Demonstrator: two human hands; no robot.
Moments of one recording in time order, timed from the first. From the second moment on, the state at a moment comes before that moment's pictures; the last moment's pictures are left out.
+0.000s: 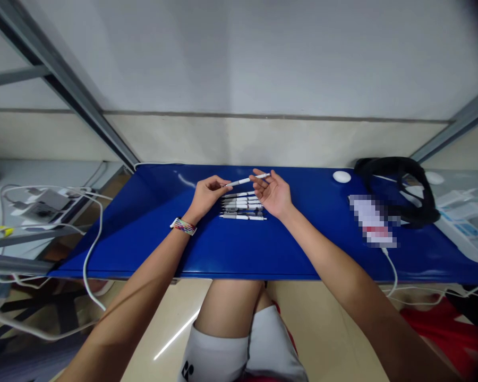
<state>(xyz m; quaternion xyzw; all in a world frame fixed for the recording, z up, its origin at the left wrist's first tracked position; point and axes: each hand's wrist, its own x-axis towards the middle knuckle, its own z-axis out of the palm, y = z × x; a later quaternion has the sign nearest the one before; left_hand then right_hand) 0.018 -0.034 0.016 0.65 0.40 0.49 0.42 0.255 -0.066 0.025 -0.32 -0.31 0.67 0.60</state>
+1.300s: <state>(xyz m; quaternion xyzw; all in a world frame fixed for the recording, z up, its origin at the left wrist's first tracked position) 0.010 -0.029 0.010 0.80 0.44 0.35 0.21 0.269 -0.076 0.021 -0.52 -0.77 0.06 0.37</state>
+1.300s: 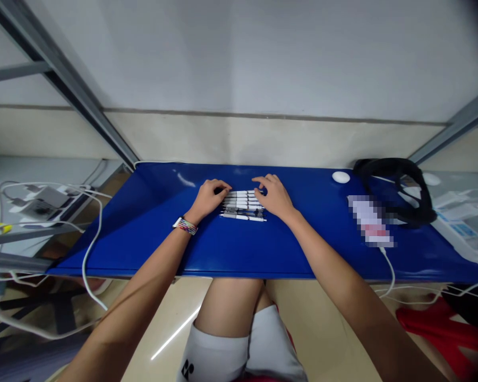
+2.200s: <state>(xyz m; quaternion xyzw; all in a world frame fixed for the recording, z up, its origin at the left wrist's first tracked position) 0.006 -0.025 0.008 0.79 0.44 0.37 0.21 0.233 -0.115 0.046 -0.34 -0.91 0.13 0.20</state>
